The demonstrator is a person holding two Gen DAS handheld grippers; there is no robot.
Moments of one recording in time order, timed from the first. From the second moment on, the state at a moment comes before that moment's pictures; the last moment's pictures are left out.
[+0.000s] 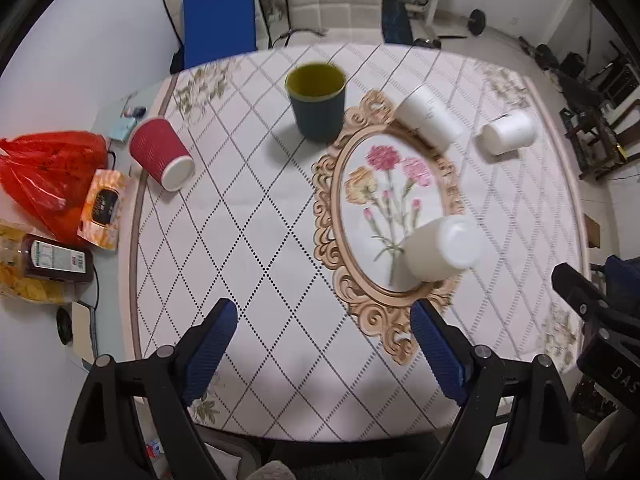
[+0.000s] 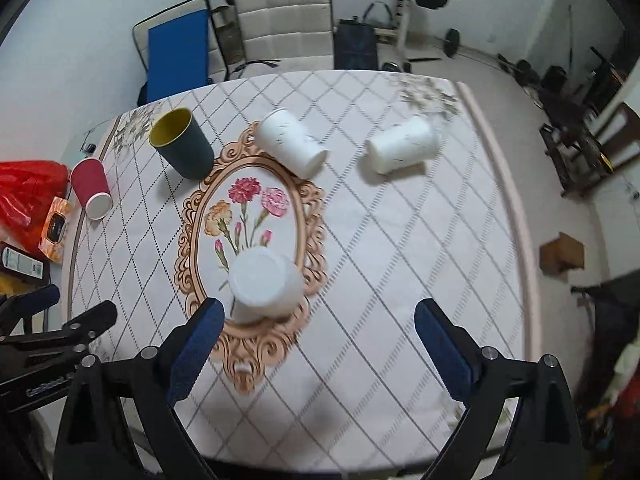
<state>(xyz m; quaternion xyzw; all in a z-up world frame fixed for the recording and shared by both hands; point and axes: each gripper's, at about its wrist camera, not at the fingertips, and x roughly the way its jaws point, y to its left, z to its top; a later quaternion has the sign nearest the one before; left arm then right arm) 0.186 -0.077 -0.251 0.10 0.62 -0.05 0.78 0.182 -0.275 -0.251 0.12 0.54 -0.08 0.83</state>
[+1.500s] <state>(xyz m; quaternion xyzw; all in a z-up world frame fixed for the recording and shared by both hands) 0.084 -0.062 -0.053 0.08 0.52 -0.06 0.85 0.019 -0.275 -0.023 0.12 0.45 -0.10 0.88</state>
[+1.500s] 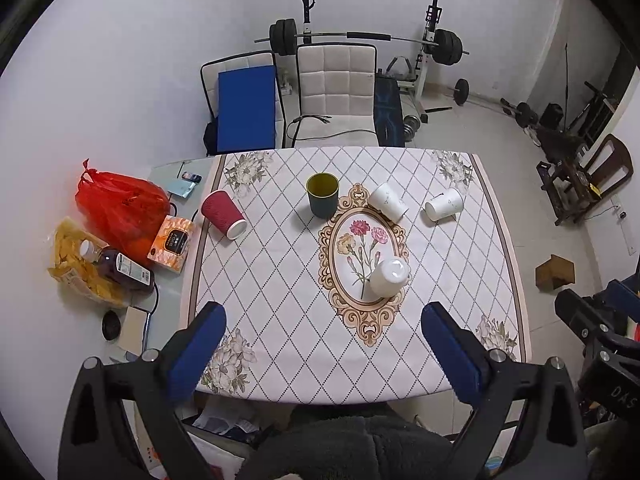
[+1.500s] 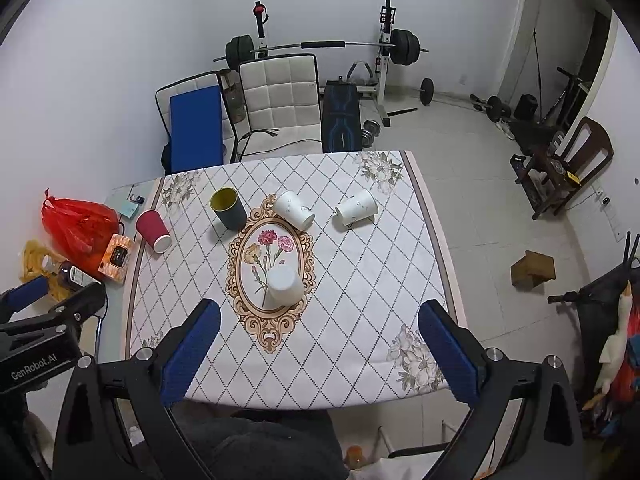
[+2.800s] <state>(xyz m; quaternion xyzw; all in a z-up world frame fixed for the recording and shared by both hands) 0.083 -0.057 -0.047 0.09 0.52 -0.06 0.85 0.016 -0.267 -0.025 0.11 0.46 -0.09 0.88</state>
